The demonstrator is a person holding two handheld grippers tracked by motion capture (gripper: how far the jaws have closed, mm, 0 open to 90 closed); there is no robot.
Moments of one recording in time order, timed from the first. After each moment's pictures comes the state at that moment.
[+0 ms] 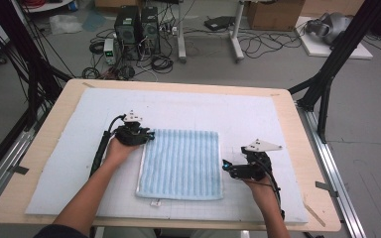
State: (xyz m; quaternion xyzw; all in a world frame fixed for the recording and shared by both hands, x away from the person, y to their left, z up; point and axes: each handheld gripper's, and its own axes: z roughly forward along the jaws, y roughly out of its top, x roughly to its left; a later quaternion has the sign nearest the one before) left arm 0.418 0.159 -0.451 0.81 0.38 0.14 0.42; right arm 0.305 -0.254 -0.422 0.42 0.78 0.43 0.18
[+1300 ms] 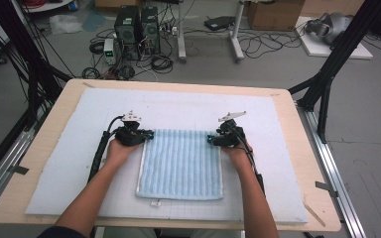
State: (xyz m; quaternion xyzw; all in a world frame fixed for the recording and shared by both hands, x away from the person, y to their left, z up) left arm 0.419 0.161 -0.452 0.80 0.39 0.12 0.44; right arm 0.425 -0.205 -0.442 0.40 0.83 0.36 0.14
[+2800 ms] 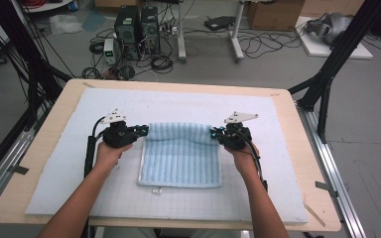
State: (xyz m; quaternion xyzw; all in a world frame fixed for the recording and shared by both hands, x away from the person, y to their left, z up) left arm 0.378 0.183 -0.417 0.74 0.37 0.13 0.55; right arm 0.382 -0.209 -0.400 0.34 0.81 0.44 0.17
